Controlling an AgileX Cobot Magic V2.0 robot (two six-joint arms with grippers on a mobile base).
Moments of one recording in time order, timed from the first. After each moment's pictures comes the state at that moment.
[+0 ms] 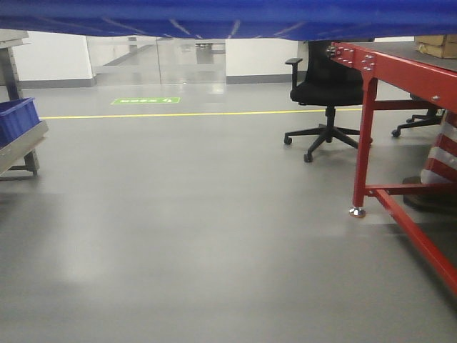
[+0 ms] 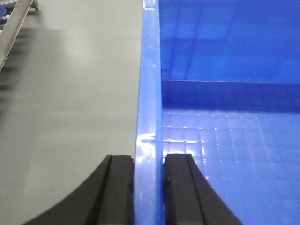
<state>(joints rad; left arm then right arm) -0.84 1.32 -1.65 0.78 1.31 -0.86 1.04 1.28 -1.55 -0.63 1.26 0.87</state>
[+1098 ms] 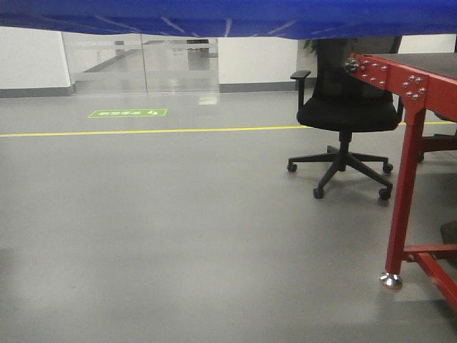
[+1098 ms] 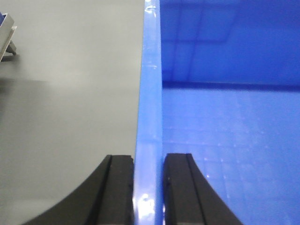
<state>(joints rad) -0.84 1.32 -1.65 0.80 1.31 -0.86 1.04 1.28 -1.55 -0.63 1.25 0.88</state>
